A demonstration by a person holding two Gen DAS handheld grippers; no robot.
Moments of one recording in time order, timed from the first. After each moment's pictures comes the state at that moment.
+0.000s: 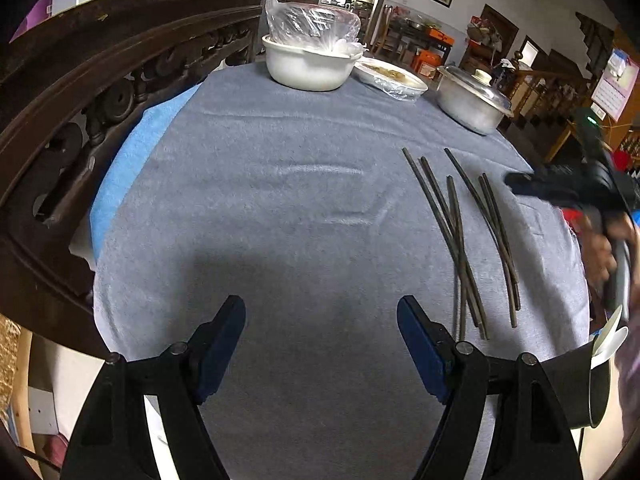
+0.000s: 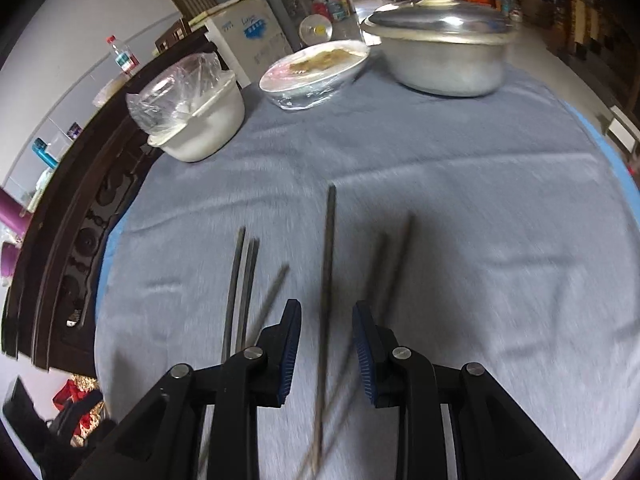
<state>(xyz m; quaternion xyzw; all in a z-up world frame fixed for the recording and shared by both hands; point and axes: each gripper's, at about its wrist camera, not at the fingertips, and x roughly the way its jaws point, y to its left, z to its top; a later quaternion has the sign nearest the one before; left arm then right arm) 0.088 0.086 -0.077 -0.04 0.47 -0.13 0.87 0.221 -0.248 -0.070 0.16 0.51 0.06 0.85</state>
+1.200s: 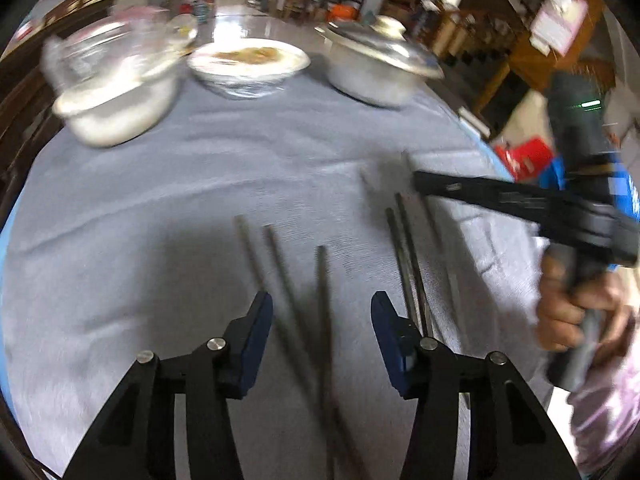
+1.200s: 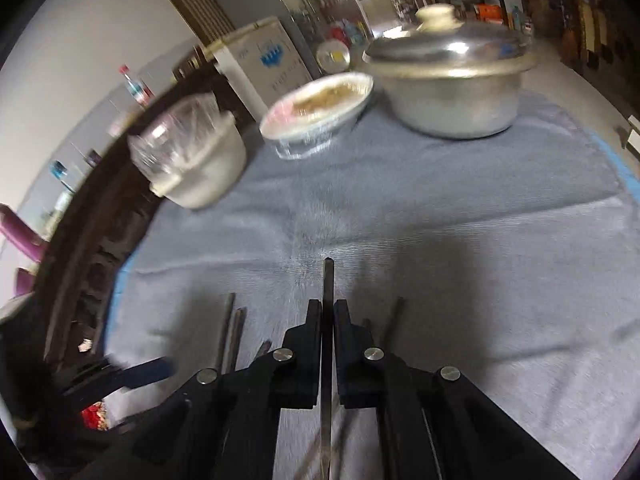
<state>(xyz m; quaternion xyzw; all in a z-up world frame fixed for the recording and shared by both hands) 0.219 -0.103 -0.067 0.04 0.51 -0.27 0.82 0.248 -0.293 -0.067 0.19 0.44 0.10 0.87</state>
